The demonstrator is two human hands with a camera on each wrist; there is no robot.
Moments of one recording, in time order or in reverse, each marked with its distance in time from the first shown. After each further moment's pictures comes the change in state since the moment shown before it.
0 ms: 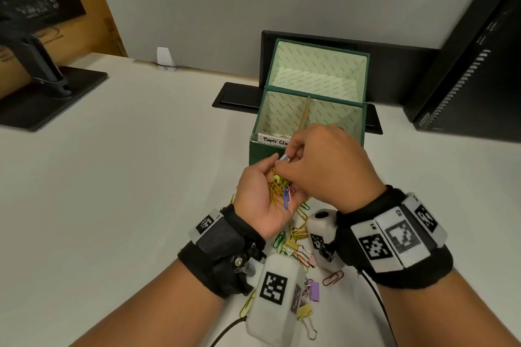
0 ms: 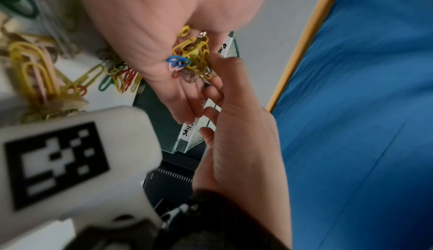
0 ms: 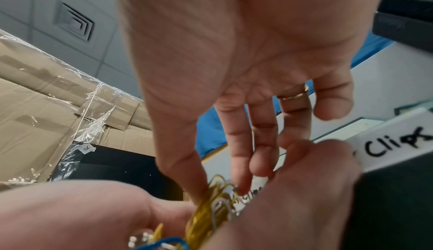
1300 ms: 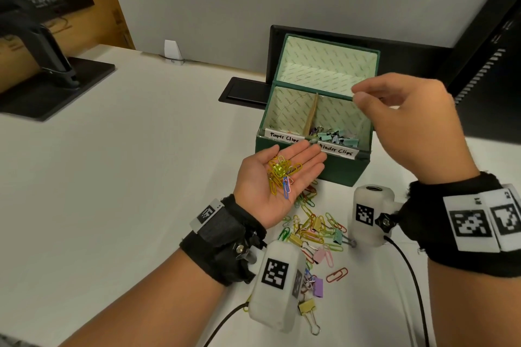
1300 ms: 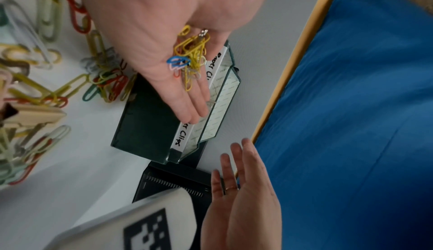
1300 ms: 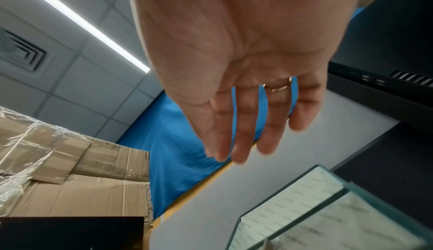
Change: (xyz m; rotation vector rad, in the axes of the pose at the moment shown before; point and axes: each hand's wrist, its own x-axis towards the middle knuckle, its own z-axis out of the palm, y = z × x) left_hand 0.003 0.010 0.000 -0.006 -0.036 0.021; right_hand 0.007 0.043 -0.053 0.309 0.319 0.077
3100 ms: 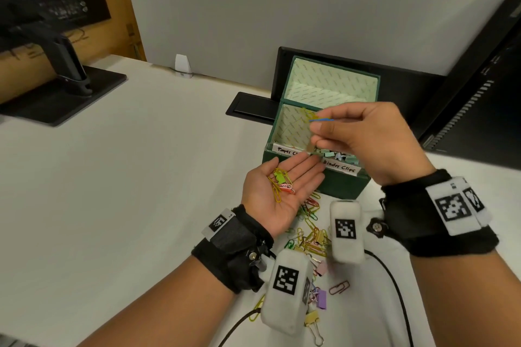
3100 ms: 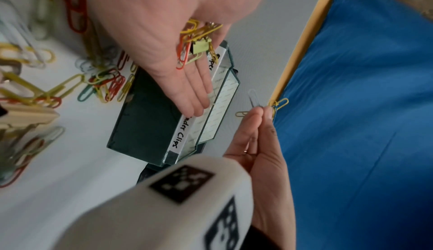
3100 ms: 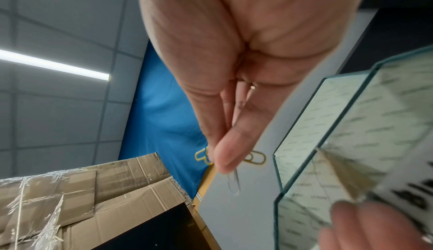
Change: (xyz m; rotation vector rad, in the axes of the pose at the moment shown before) left_hand 0.000 0.002 -0.001 -0.056 -0.009 0.051; right_hand 0.005 -0.037 0.023 0.724 -0.285 0.320
